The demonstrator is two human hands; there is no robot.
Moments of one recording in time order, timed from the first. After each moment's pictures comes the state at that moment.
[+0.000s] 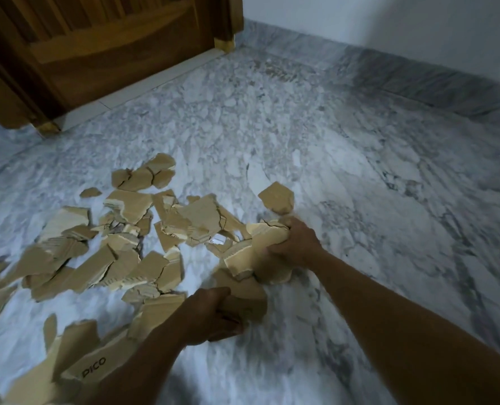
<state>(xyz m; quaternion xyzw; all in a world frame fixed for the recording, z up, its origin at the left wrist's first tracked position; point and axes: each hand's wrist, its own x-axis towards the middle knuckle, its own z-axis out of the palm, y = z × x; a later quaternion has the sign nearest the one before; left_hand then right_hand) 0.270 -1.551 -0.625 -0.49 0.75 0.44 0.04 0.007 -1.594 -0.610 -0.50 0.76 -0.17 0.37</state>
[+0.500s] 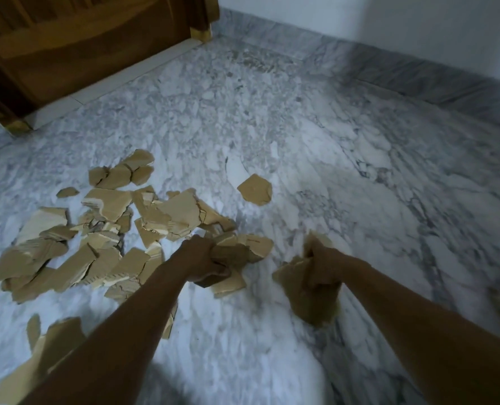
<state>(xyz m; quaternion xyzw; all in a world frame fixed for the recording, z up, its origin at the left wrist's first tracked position) 0.215 -1.614 -0.588 -0.52 0.79 0.31 0.10 -0.064 -1.519 -0.583 -0.49 0.76 0.13 0.41</state>
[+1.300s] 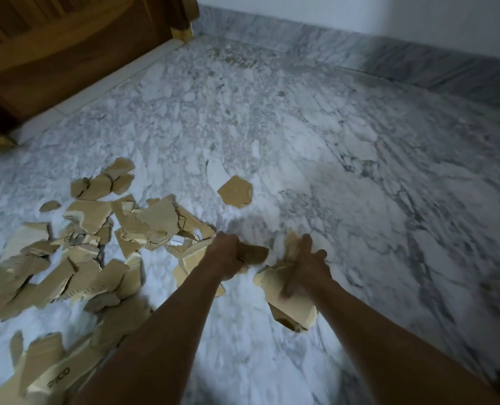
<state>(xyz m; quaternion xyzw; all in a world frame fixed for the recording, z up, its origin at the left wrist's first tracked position) 0.105 -1.601 -0.609 -0.56 0.79 0.24 0.10 -0.062 -1.503 -0.609 -0.37 0.84 -0.01 0.41</state>
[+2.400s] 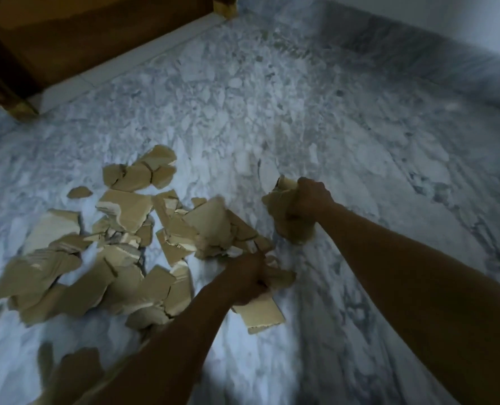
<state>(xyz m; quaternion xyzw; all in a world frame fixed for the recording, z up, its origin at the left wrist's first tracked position) 0.202 -1.654 -0.630 -0.43 0.81 0.39 0.08 -0.010 -1.737 -0.613 -0.52 0.81 -0.02 0.26</state>
